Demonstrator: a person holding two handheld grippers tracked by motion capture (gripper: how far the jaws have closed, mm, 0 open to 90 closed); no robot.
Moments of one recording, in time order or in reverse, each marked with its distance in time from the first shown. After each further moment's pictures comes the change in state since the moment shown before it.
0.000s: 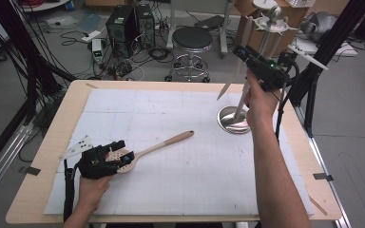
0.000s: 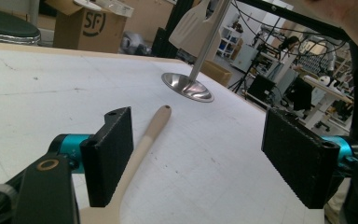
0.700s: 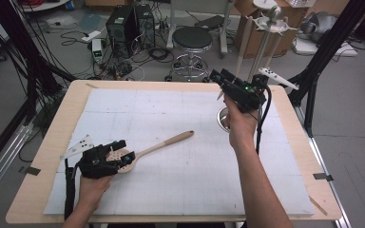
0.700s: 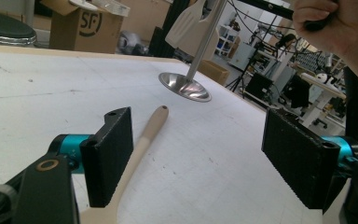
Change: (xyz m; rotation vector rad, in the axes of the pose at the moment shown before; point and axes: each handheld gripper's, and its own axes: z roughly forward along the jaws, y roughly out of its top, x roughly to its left) left arm -0.001 0.002 0.003 0.006 -0.011 0.011; right arm 0.023 -0.060 0.005 0.103 0.025 0.012
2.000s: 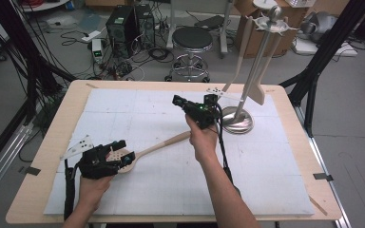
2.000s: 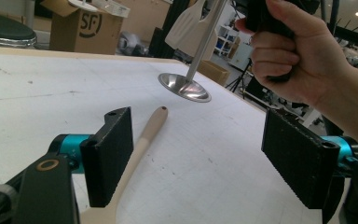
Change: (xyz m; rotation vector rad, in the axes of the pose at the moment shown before) left arm -0.001 0.000 -0.001 -0.006 0.002 0.002; right arm 0.014 -0.096 0.067 0.210 0.105 0.090
